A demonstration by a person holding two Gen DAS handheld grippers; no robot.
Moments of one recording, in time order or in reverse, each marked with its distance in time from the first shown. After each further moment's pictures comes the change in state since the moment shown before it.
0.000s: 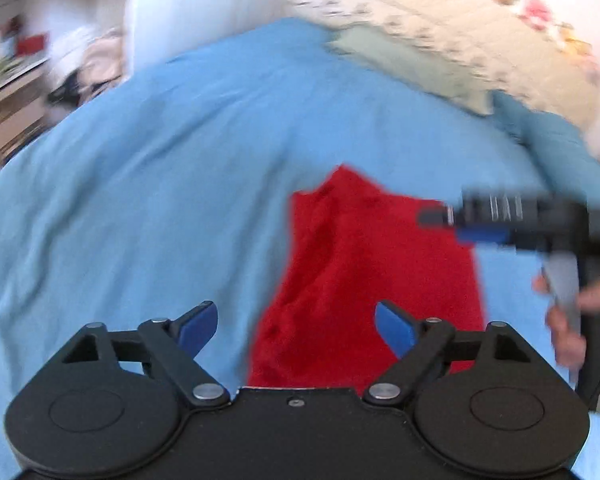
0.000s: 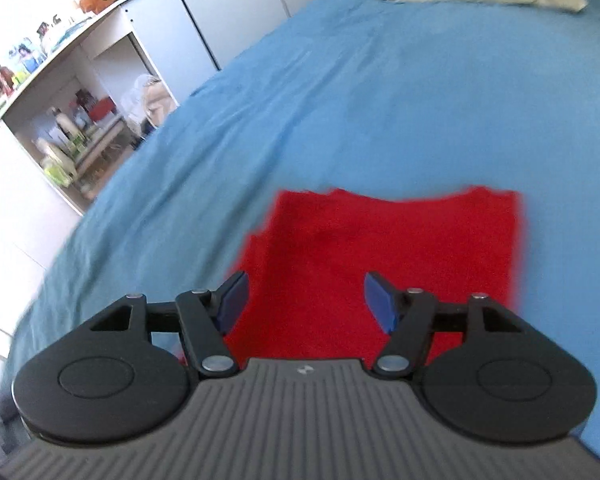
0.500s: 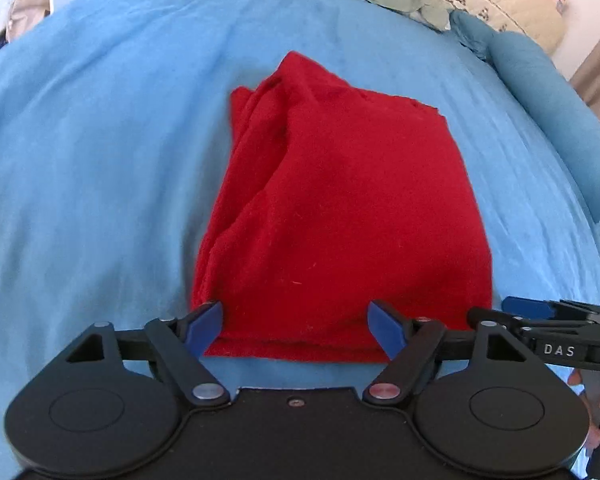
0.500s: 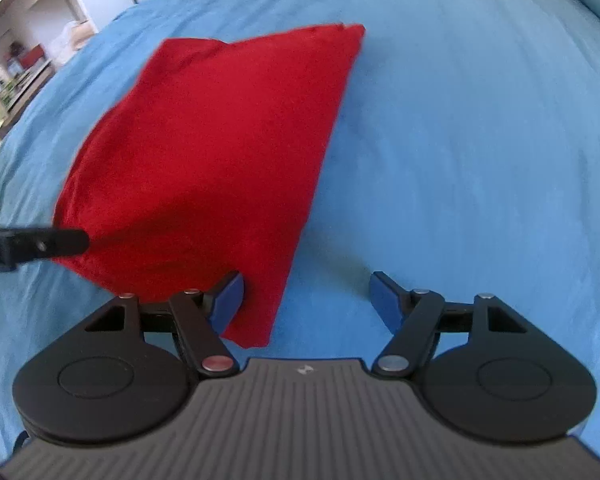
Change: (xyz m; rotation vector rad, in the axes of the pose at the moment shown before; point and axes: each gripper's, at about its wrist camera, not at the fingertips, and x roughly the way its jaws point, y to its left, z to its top) left arm 0.075 0.002 -0.030 0.080 0.214 -0.093; right arm -0.031 -0.047 -0.136 0.068 0.125 -0.218
